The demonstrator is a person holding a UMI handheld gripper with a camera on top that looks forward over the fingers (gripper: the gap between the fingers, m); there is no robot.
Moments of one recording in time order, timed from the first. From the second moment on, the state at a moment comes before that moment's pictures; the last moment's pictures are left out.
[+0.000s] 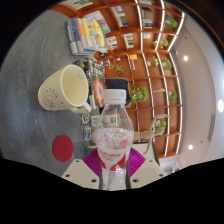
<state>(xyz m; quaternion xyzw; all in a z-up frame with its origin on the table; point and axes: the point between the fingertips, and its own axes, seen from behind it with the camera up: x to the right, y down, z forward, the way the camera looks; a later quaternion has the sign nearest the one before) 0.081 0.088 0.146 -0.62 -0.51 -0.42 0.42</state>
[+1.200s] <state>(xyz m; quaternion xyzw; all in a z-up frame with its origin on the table) 0.054 0.088 0.175 -0.73 -0.34 -0.23 0.55</state>
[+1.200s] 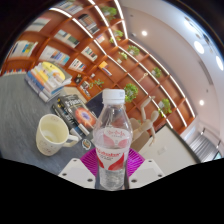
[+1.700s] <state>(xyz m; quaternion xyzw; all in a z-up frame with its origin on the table) 0.070 0.110 0.108 -0.79 -0.10 0.05 0.60</state>
